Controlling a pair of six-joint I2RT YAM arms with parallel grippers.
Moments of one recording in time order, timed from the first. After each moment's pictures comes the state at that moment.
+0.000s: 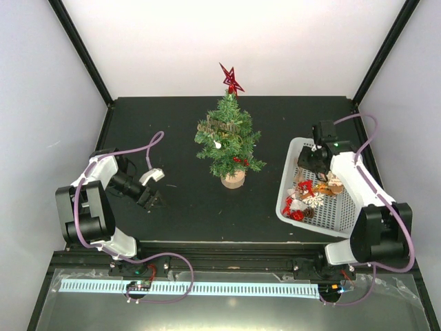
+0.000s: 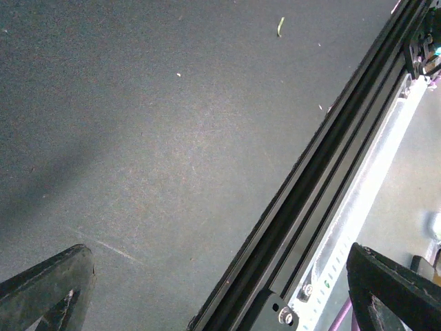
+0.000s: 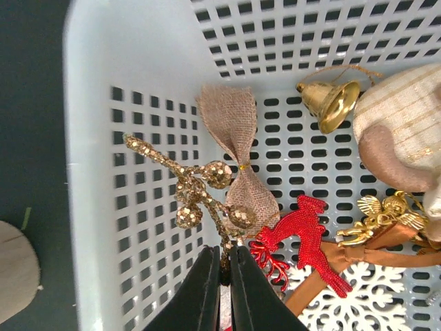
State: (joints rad) left arm 0.24 1.53 0.95 -1.36 0.68 0.96; right arm 0.12 1.43 1.06 -0.77 0.00 0.48
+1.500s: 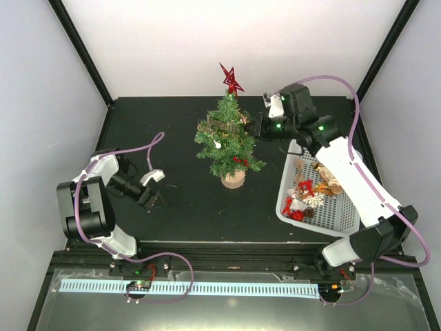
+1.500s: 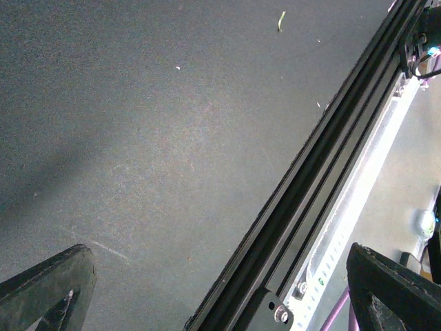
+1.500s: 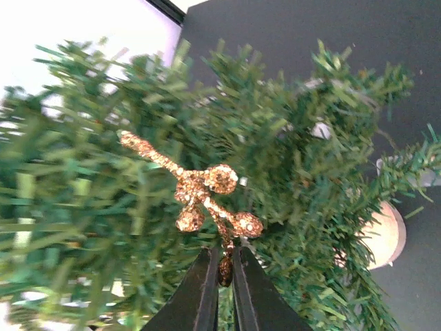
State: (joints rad) left arm 0.24 1.57 0.95 -1.36 0.68 0.96; right arm 0.50 1.46 1.63 -0.80 -0.40 0.61
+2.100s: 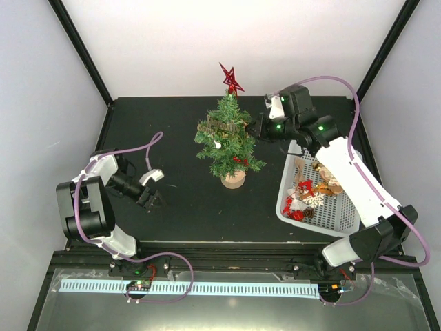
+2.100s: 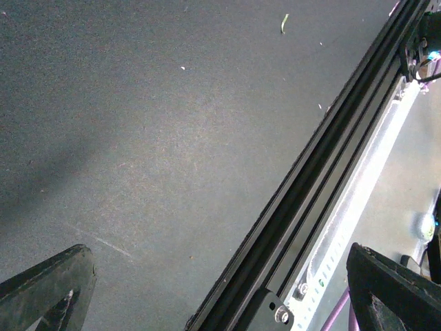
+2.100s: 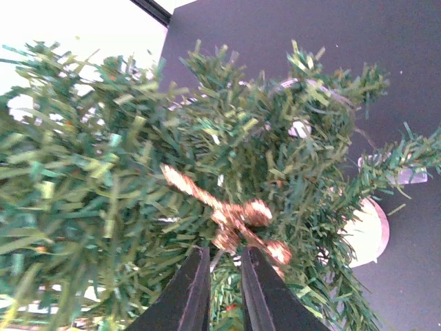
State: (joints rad) left arm 0.25 1.57 0.95 -1.36 0.68 0.96; right arm 0.50 1.46 1.59 -0.81 -0.37 0.61
